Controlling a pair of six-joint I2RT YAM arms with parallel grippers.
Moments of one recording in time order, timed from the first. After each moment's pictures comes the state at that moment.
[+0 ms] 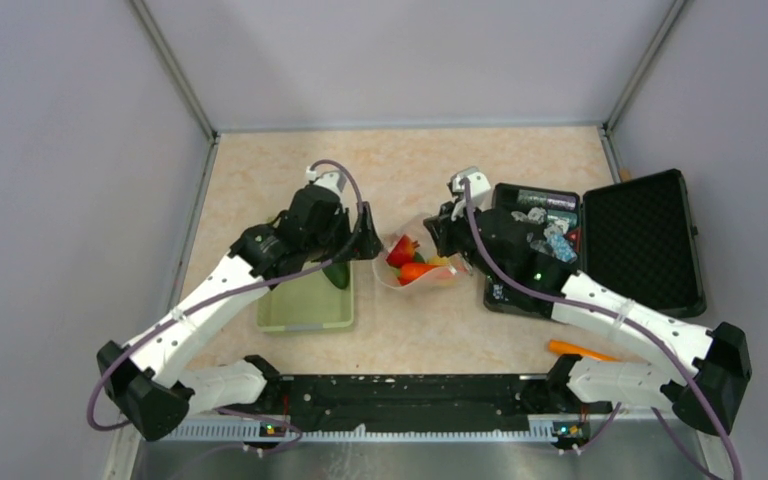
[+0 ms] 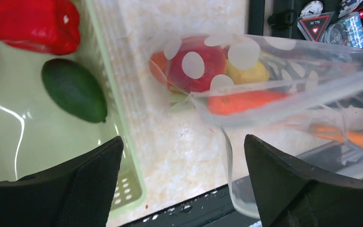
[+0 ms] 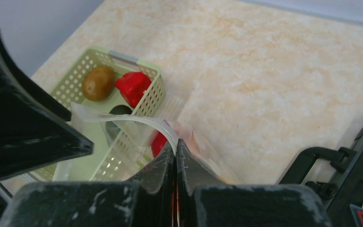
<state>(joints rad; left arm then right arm) -0.67 1.18 1.16 -0.70 -0.05 -0.63 0.91 1.08 0.92 -0.03 0.30 0.23</state>
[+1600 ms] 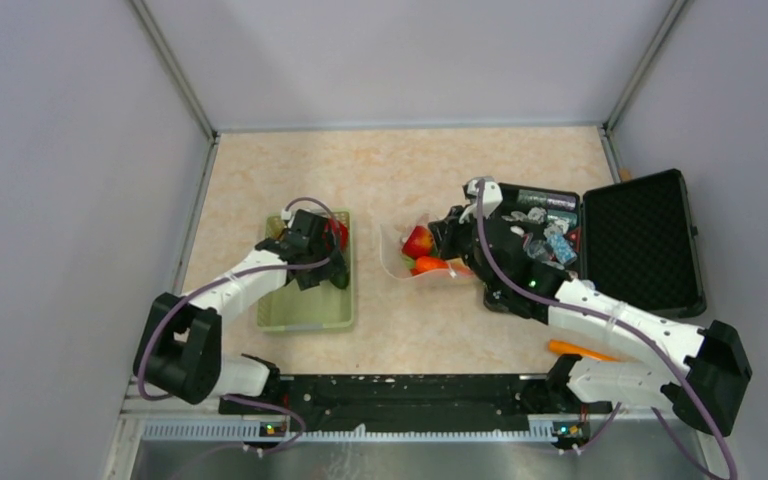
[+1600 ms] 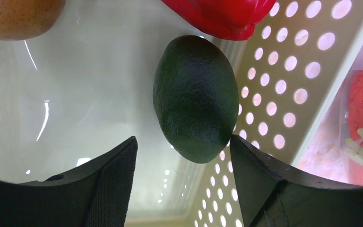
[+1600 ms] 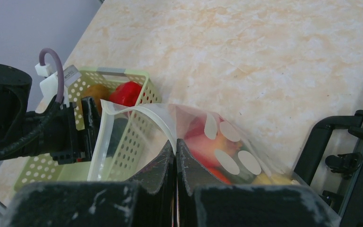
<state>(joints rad) -0.39 1.35 0.77 -0.46 -0.07 -0.75 0.91 1.07 0.80 0.06 0.42 0.44</state>
